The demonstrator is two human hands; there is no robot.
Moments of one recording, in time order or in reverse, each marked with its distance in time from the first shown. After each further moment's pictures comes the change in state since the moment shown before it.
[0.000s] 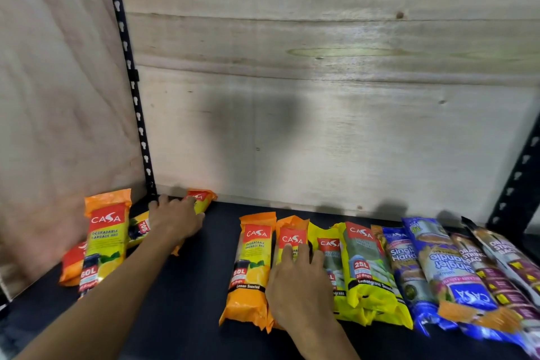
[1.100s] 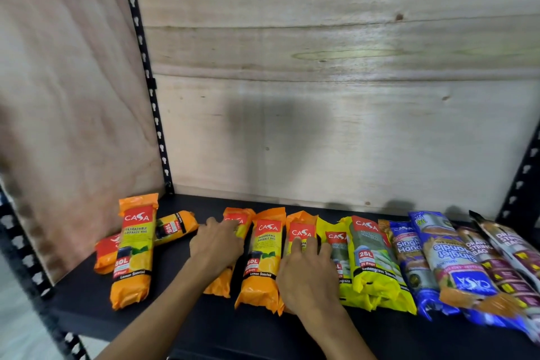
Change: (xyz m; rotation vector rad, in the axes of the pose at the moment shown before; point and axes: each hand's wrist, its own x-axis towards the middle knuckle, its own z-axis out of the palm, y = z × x) left_hand -0.080 0.038 0.008 -0.296 -0.033 0.079; right_hand 0.002 -0.001 0.008 -0.025 0.067 -0.031
